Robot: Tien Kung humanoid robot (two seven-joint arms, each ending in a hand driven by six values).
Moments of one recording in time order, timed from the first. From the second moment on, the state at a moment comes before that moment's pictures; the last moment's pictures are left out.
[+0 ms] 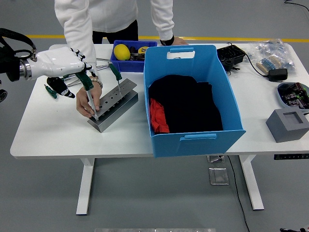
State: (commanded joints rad) left arm -1.14 0.67 -0.17 -0.90 1.86 0.11 -0.48; right arm 0.24 -0.22 0.52 0.22 -0.95 -0.11 -0.18
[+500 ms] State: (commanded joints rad) left arm -1.16 0.64 -0.14 -0.89 1.75 0.05 -0.46; right arm 0.25 -0.22 0.52 0.22 -0.96 -0.11 -0.18
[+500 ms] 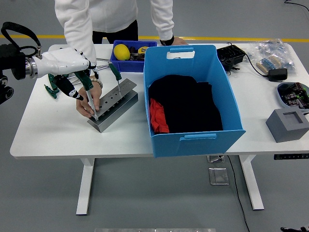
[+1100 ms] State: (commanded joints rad) left arm -1.15 0.61 -0.14 -0.85 1.72 0.05 -0.45; right arm 0.25 -0.22 0.53 0.22 -0.98 -0.10 -0.18
